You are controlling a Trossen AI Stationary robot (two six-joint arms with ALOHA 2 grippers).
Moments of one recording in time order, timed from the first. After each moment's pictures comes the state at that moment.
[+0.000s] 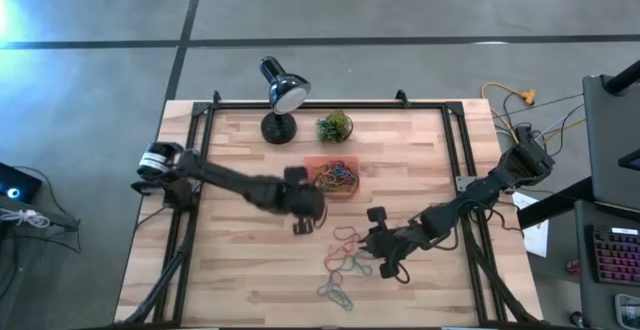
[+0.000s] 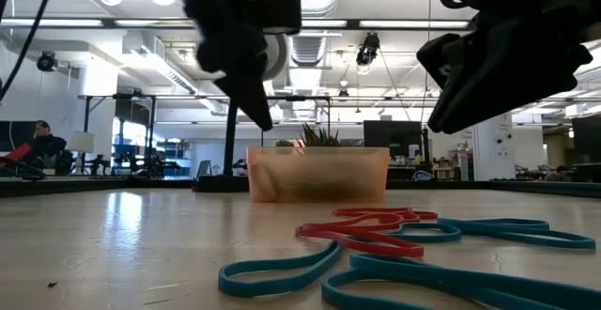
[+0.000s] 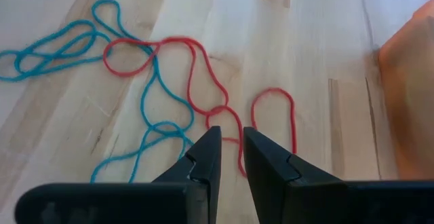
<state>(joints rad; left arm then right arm) -0.20 1.74 1.29 -0.67 -0.39 -0.20 0.53 1.59 0.77 -0.02 0.34 0.18</state>
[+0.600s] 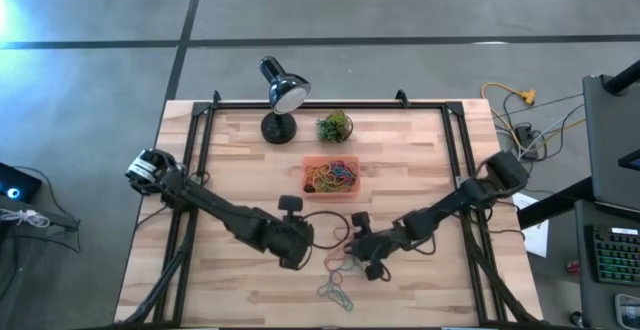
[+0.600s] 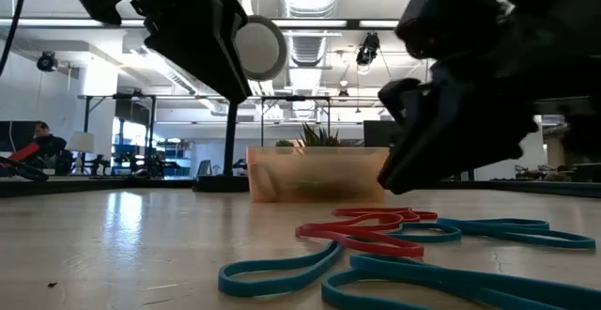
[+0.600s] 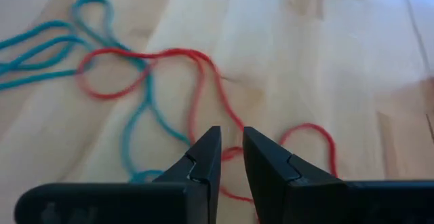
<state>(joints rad) -0.45 1.70 1.23 -0.59 -0.47 -0.23 0.47 1.81 0.79 0.27 0.26 0.08</state>
